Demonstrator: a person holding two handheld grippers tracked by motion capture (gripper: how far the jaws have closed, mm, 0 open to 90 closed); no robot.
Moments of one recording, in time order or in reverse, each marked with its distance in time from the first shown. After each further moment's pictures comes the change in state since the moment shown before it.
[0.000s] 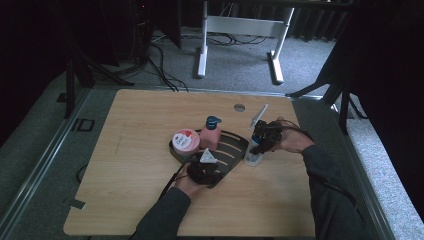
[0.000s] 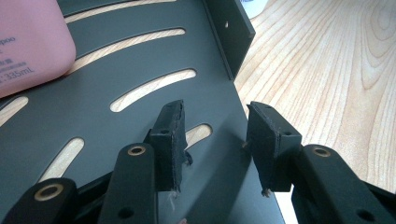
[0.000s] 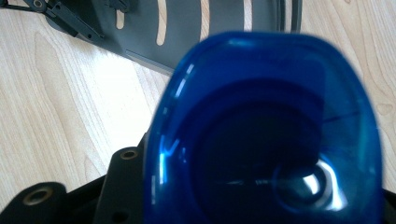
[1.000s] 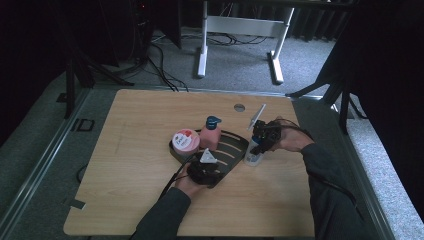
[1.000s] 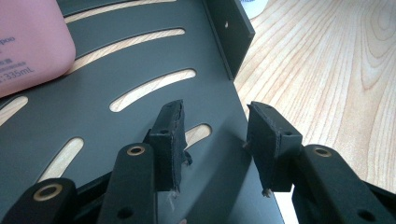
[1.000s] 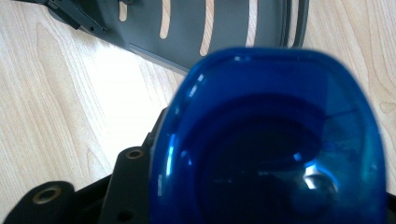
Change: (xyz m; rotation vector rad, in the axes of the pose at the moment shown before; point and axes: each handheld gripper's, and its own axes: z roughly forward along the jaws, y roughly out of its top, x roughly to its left) left arm 0.000 0.000 0.000 0.000 0.001 -0.002; right arm 0.000 0.004 -0.001 0.035 0.009 -0.017
